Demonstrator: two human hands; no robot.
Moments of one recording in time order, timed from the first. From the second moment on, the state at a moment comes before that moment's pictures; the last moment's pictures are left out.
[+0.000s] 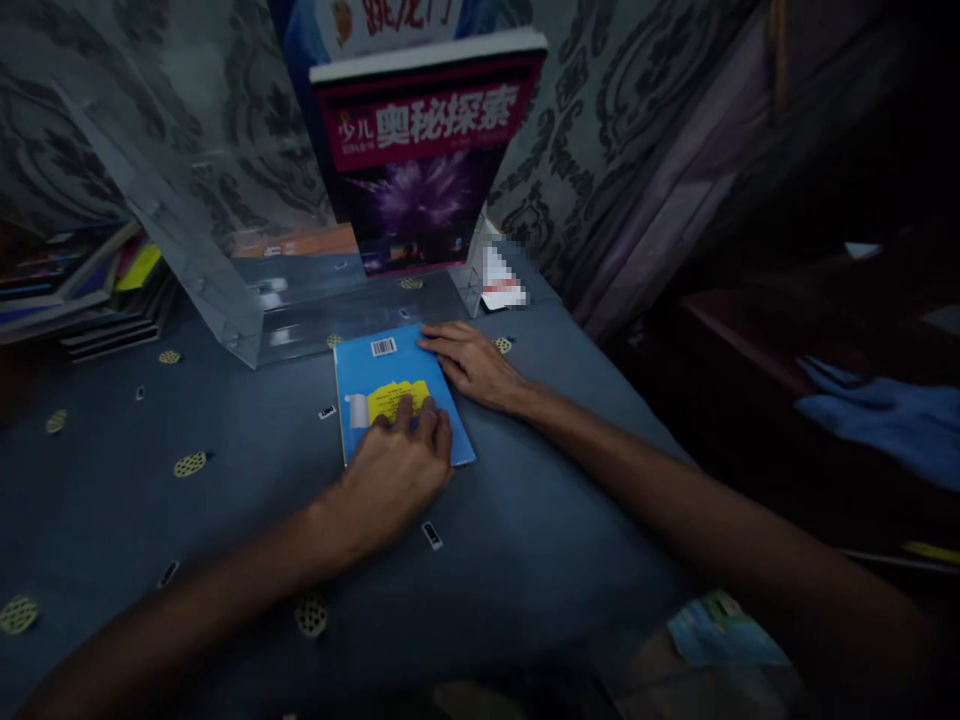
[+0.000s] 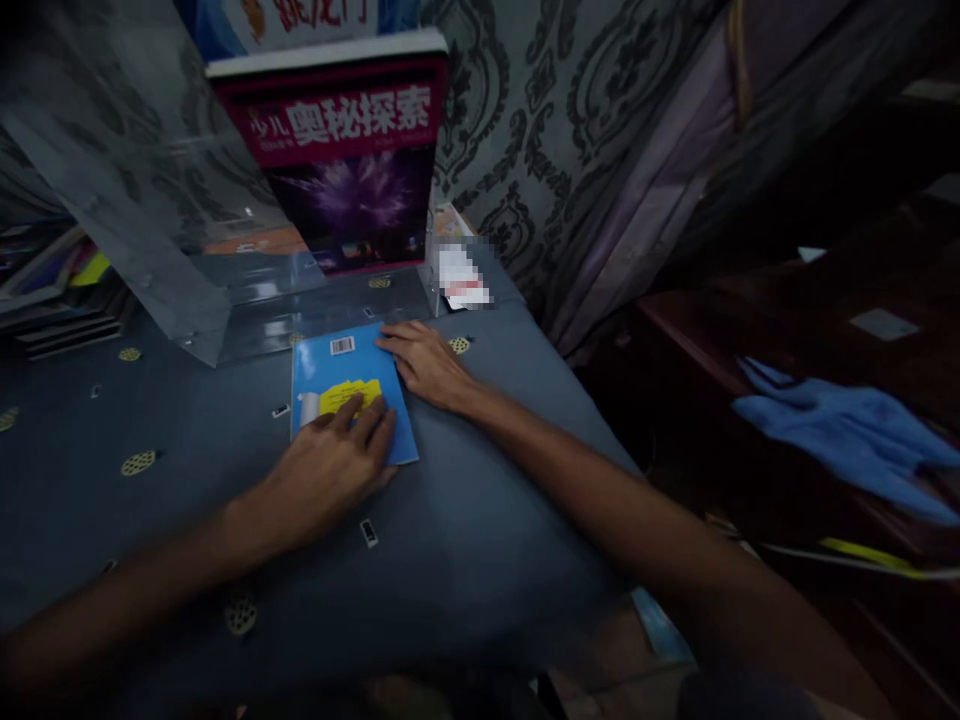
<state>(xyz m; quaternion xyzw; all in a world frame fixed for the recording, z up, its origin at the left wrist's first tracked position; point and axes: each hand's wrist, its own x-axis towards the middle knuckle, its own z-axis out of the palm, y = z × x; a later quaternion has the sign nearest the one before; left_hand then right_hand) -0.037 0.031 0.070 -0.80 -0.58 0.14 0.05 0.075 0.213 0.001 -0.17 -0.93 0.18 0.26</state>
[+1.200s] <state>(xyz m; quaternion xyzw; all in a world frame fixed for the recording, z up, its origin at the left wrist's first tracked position) -0.035 0.029 0.072 -0.82 -0.56 0.12 0.06 0.130 0.180 0.029 -0.11 -0.92 0.36 0.10</state>
